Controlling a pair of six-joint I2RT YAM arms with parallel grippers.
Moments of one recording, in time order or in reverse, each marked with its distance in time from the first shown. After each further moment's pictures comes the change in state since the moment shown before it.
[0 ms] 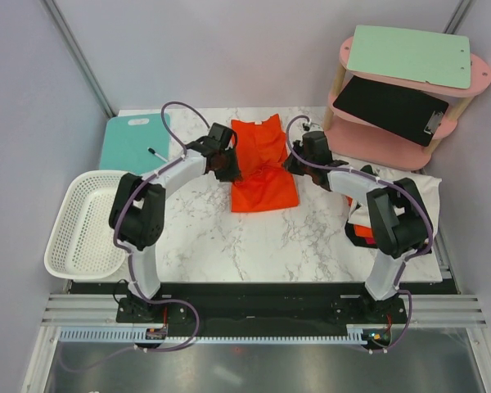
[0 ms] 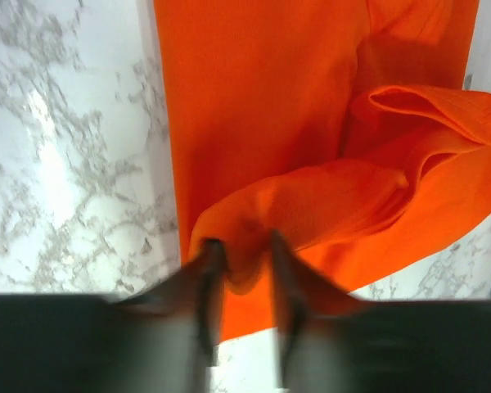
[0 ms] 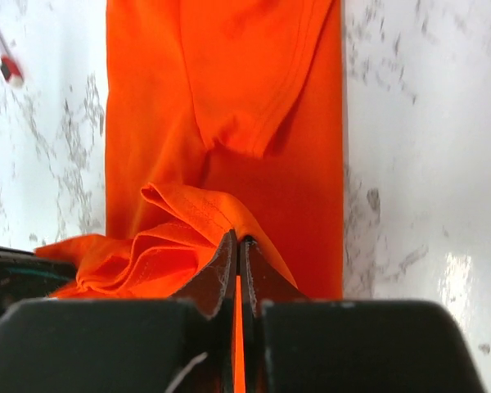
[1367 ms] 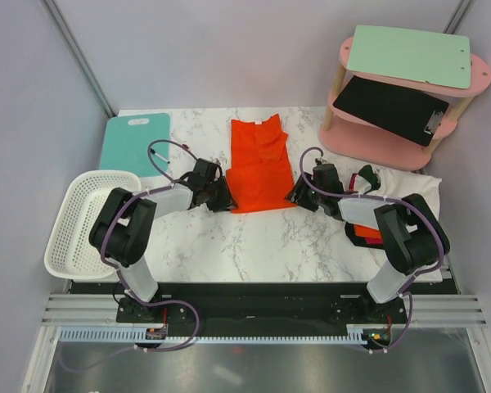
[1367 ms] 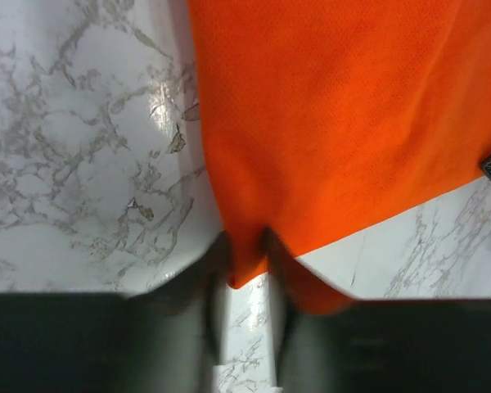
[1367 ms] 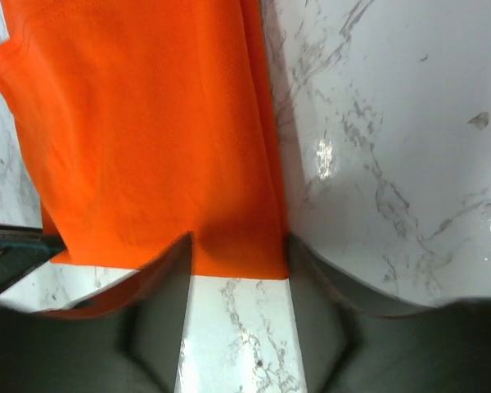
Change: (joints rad) left arm 0.032 -0.179 -0.509 0.380 0.163 -0.074; right arm -0.006 -0.140 -0.360 0.083 -0.066 0.178
